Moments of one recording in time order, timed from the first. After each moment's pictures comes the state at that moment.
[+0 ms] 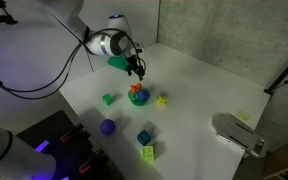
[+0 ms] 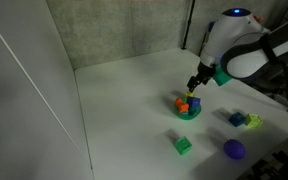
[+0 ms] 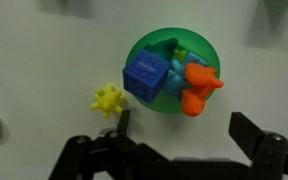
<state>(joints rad) 0.23 0.34 -0.09 -2.18 -0.23 2.65 0.30</state>
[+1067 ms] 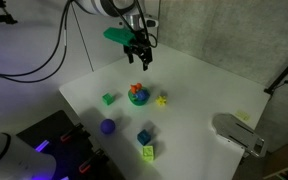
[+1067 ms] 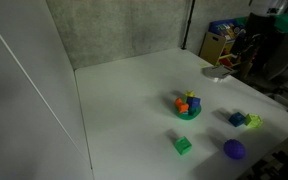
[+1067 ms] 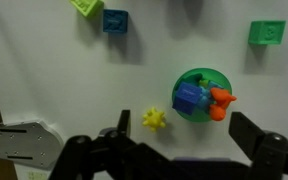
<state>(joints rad) 0.02 -0.05 -0.05 -2.20 -0.08 2.15 0.05</state>
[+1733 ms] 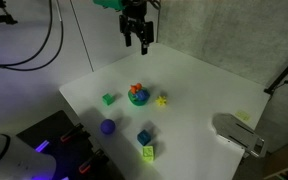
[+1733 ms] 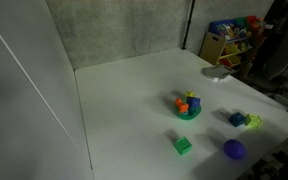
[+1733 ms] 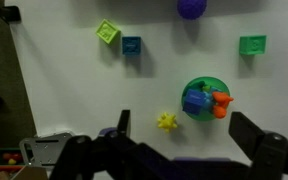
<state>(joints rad) -0.04 -0.21 -0.07 -2.09 -0.07 1.83 0.03</state>
